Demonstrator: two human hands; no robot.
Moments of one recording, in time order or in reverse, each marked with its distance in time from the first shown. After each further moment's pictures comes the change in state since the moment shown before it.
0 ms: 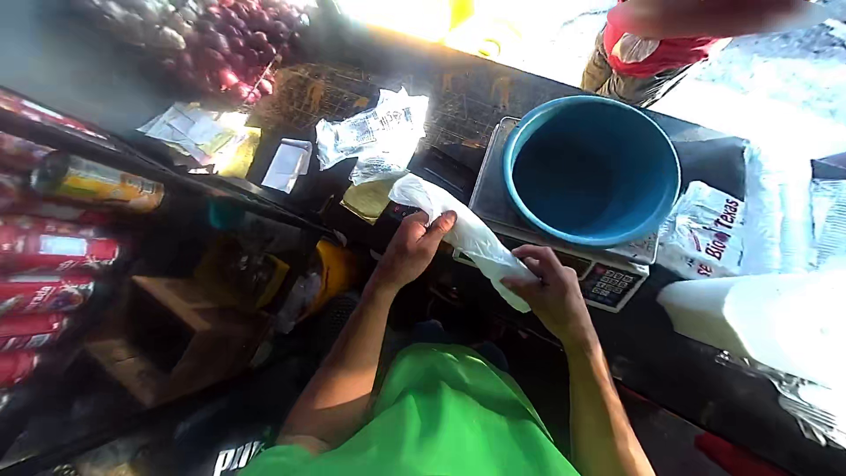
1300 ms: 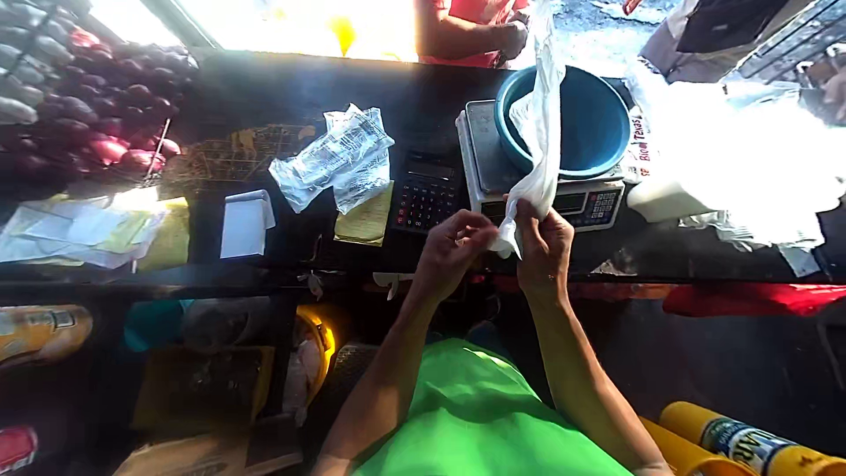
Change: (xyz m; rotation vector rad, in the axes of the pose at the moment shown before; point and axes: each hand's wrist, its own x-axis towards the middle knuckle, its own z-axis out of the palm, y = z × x) left_hand -0.011 -0.042 -0.066 -0.441 -0.422 0.161; right_hand 0.043 -0.104 0.146 0.327 0.856 0.178
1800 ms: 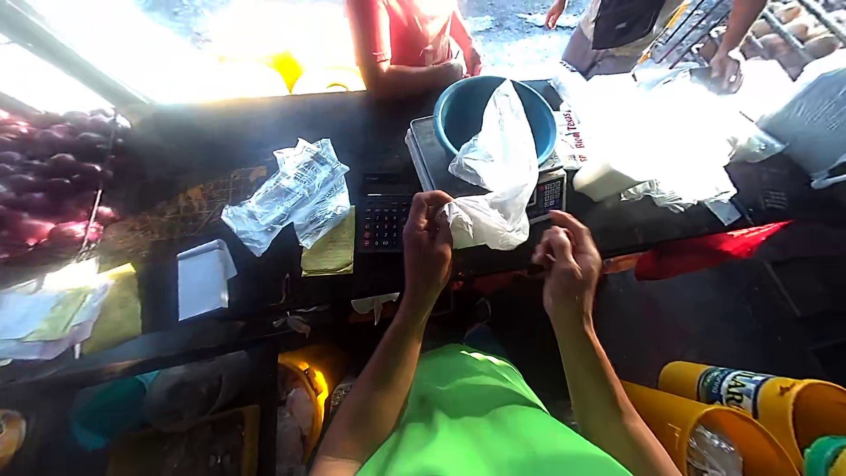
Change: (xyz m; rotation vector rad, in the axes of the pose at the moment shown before) left_hand 0.022 0.014 0.043 0.056 0.114 0.249; right_hand -0.039 -0.013 -0.093 -0.202 0.284 -0.012
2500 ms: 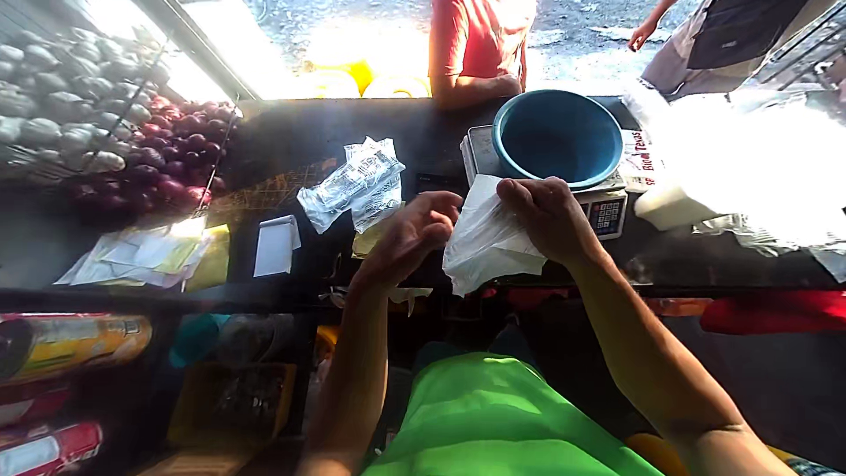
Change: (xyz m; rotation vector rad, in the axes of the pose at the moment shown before) left_hand 0.014 0.050 -0.105 0.099 -0.366 -0.168; right_hand 0.064 -0.094 0.098 -0.077 -0.822 -0.425
